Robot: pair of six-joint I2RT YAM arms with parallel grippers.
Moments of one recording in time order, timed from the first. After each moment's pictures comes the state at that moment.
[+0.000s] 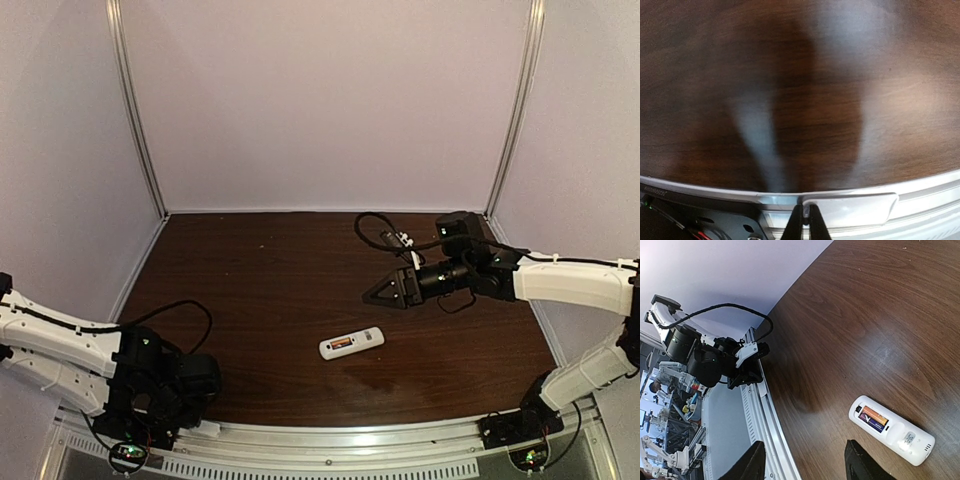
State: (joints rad) left arm -1.33 1.12 0.50 -0.96 0.01 -1.27; right arm 0.67 1.35 0.85 -0.06 -0.74 0.41
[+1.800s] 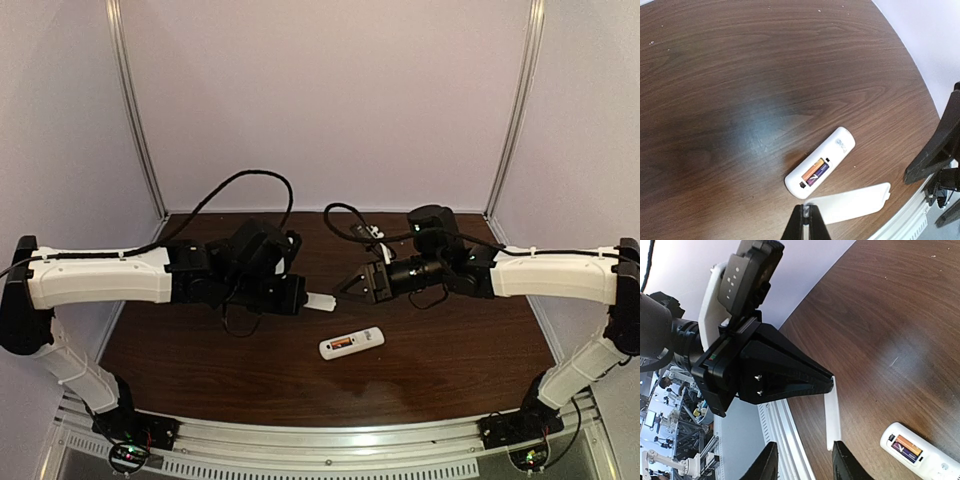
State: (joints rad) left arm -1.07 1.51 1.15 -0.43 -0.17 -0.70; right arm 0.80 1.48 0.97 0.04 -0.68 0.55
